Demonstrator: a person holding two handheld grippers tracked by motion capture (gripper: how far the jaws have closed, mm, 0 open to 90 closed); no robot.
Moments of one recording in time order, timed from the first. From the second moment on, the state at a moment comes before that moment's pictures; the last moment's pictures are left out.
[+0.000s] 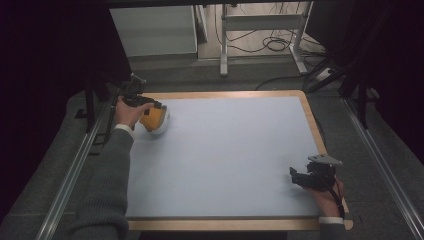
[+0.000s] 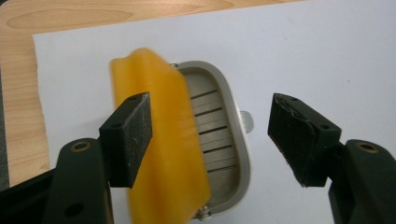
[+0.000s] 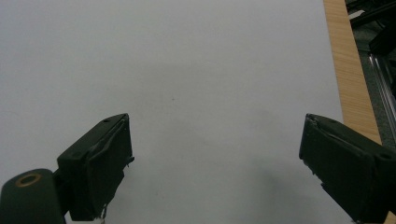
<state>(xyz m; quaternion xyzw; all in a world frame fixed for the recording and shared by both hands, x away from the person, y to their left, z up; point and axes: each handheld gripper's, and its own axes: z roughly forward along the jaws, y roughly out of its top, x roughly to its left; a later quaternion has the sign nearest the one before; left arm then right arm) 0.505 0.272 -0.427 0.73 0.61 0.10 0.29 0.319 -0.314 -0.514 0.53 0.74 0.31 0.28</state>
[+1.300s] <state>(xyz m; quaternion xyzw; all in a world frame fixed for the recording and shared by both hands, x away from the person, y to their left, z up) 0.325 0.228 -0.504 0.80 0.45 0.08 0.40 0.319 -0.308 -0.511 0.52 0.74 0.31 0.29</state>
